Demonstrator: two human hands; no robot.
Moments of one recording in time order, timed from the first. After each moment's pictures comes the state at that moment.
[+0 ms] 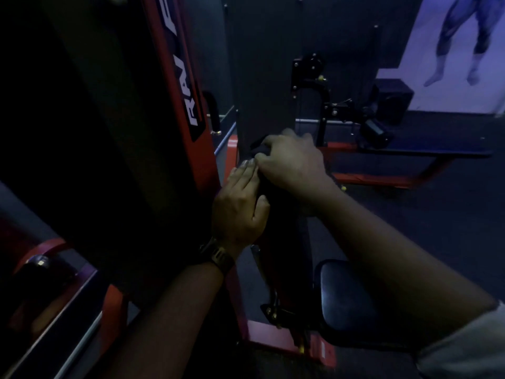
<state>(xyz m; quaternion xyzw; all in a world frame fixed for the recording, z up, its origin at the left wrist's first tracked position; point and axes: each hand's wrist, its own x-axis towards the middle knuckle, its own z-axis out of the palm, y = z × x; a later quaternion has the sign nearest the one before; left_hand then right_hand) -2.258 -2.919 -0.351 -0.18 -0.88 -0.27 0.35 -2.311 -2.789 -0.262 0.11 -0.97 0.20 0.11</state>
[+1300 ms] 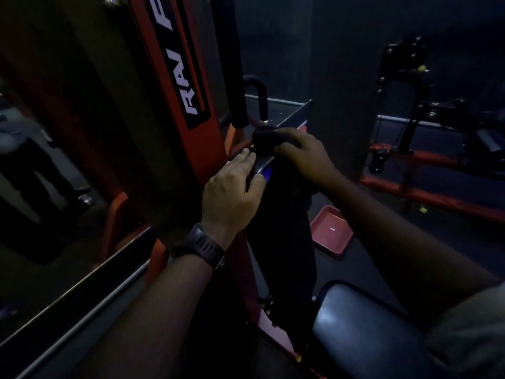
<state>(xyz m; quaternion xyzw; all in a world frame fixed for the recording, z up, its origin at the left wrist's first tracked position) -2.250 -2.844 -0.310 0.08 -0.92 -0.25 0.29 -2.395 -2.714 -0.301 0.33 -0.78 0.53 -0.03</state>
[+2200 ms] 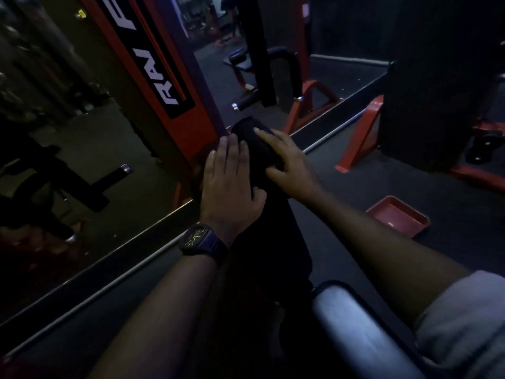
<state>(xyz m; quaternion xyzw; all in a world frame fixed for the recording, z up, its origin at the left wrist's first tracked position) -2.299 -2.749 -0.331 0.24 -0.92 0.20 0.23 -2.457 -2.685 -0.367 0.53 -0.66 0.54 -0.03</state>
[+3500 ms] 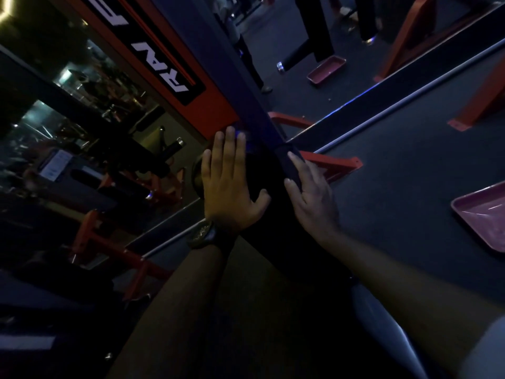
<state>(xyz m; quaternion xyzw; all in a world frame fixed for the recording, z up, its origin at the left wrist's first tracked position) -2.327 -2.730 -0.343 0.34 -0.88 0.25 0.21 -2.460 -2.671 -0.459 0.46 -0.63 0.60 -0.19</state>
